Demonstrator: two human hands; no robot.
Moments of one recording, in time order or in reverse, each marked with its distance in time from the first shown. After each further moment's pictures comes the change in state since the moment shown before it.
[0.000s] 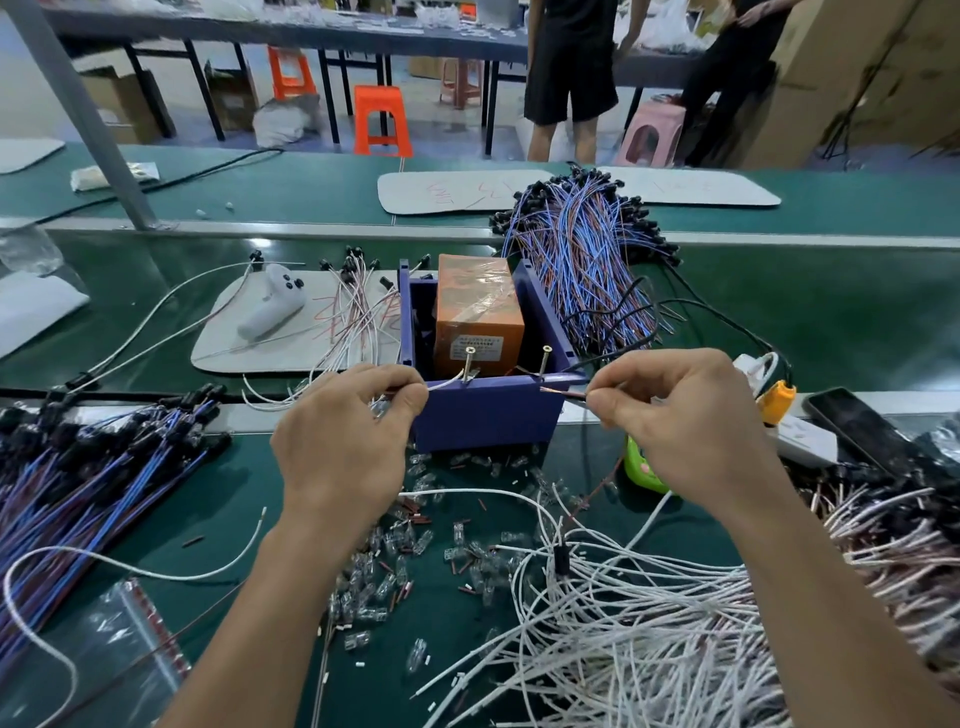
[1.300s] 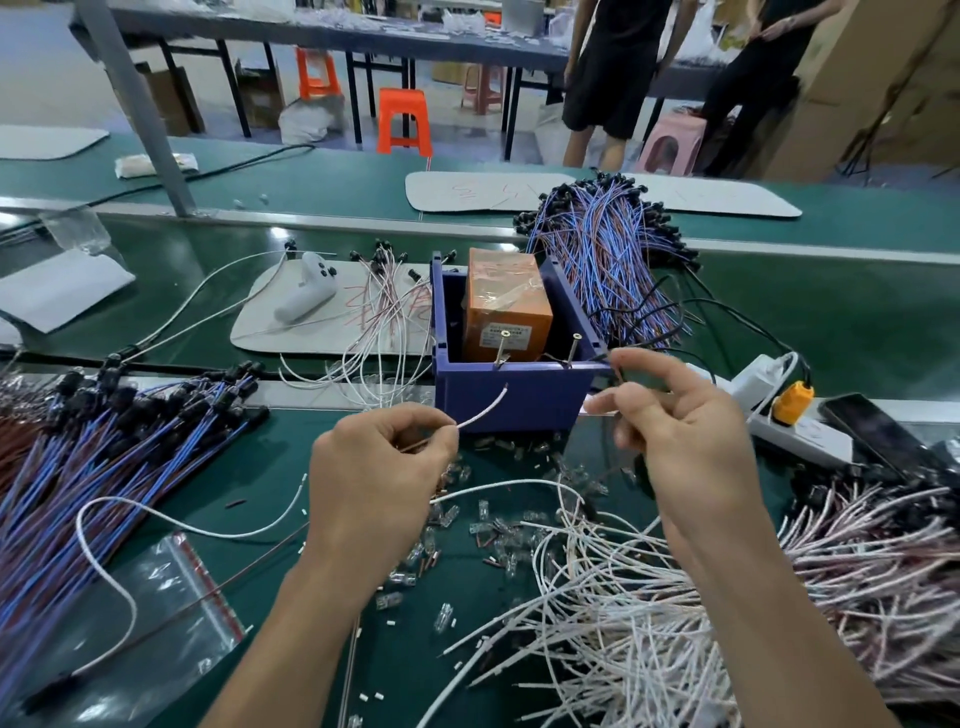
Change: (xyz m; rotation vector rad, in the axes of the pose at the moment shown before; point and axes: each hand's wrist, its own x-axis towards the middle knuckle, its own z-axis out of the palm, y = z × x) left_hand -0.047 0.003 -0.026 -0.244 -0.109 -0.183; right_hand -0.037 -0.011 0.039 0.577 0.147 0.215
